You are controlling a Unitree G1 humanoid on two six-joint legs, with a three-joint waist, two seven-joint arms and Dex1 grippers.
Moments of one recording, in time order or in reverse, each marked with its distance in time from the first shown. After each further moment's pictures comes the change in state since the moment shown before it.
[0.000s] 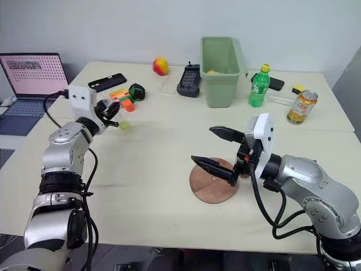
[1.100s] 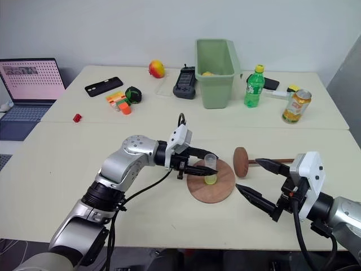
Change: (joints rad) left arm 0.103 -0.140 -0.554 -0.619 -0.206 0.274 -0.907; right arm 0.601 -0.172 -0.451 -0.215 0.096 -0.001 0.016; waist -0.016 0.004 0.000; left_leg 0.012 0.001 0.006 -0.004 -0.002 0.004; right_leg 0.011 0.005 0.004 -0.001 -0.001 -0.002
